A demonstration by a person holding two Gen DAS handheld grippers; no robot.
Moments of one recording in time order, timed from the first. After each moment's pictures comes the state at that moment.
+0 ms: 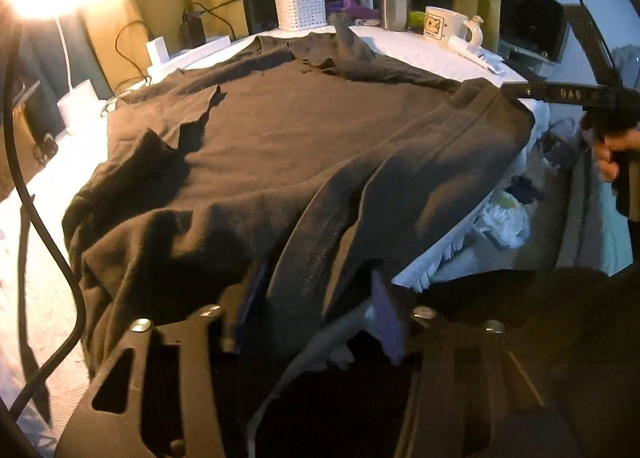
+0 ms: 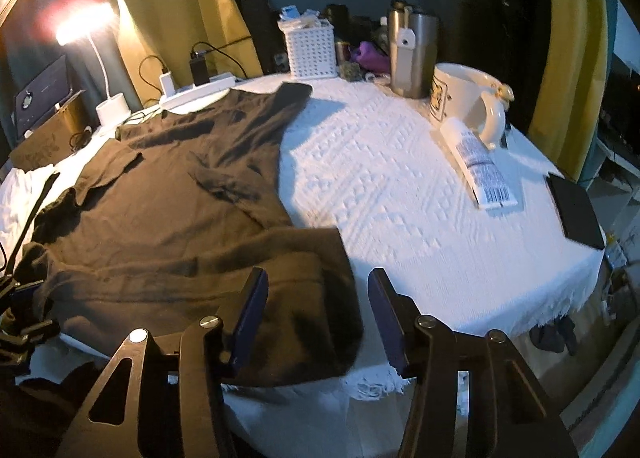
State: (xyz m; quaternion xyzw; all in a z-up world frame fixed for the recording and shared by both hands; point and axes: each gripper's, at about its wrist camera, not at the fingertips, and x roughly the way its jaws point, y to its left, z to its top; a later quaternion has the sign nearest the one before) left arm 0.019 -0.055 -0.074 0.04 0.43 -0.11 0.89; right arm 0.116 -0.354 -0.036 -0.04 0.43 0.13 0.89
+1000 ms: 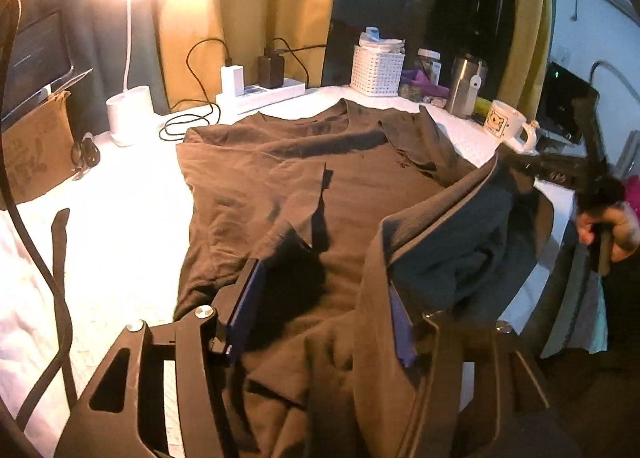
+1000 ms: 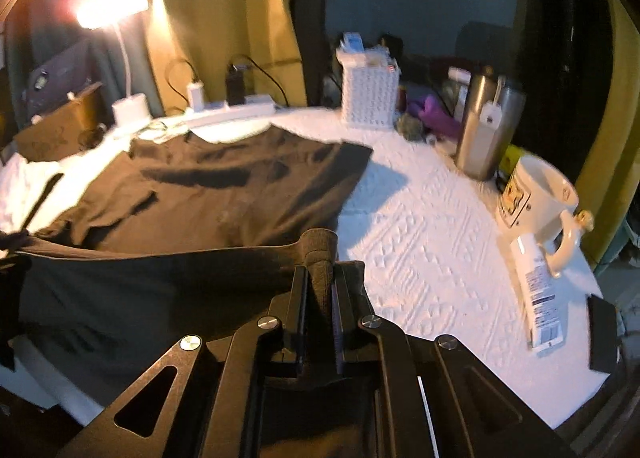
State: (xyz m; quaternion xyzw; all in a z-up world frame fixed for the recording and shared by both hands) left arm 0.070 0.056 -0.030 -0.04 0.37 -0.08 0.92; right arm 0.196 -0.269 -0.022 -0.11 0.39 0.18 0.90
